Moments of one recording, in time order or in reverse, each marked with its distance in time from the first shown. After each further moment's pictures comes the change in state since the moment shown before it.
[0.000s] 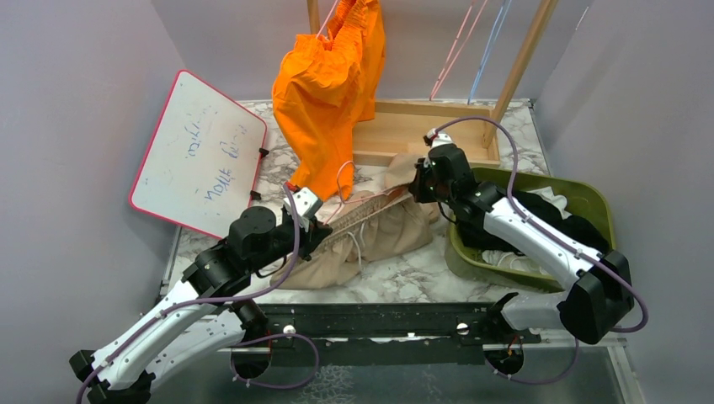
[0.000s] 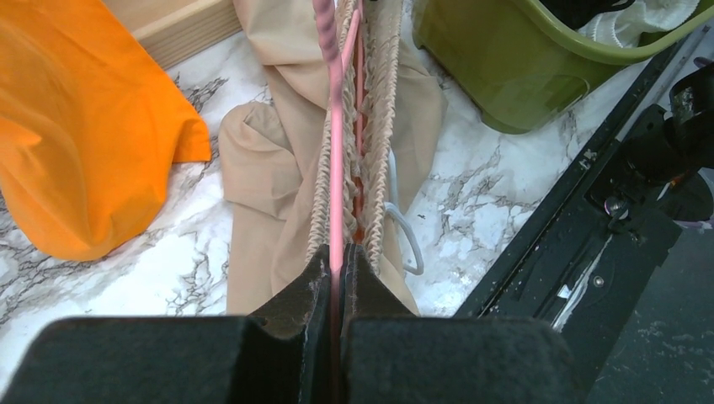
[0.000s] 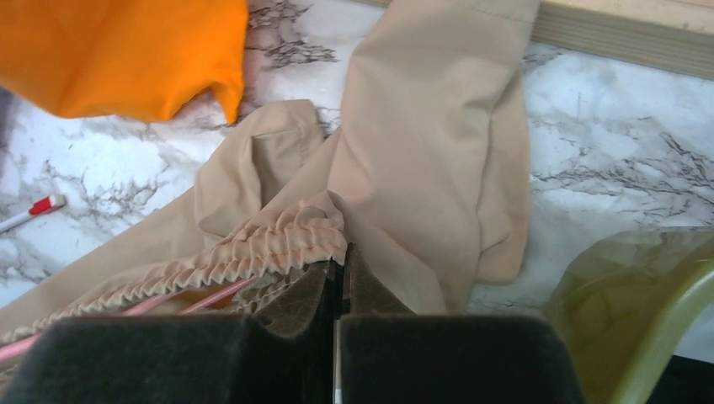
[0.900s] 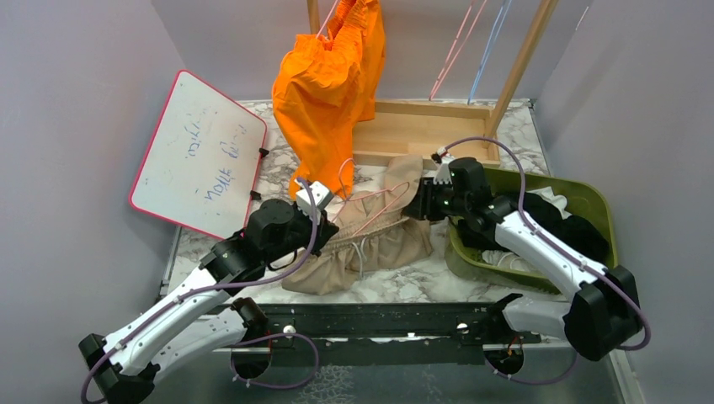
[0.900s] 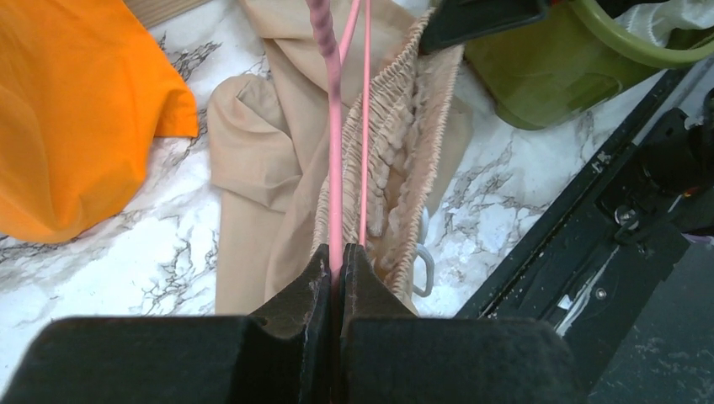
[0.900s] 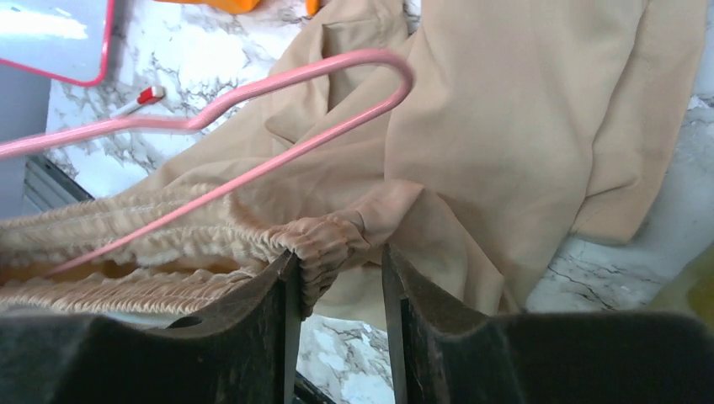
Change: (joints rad) left arm 0.000 0.092 -0.013 0.040 -0.020 -0.057; right arm -0.144 -0.064 -0.179 0.054 -0.452 0.040
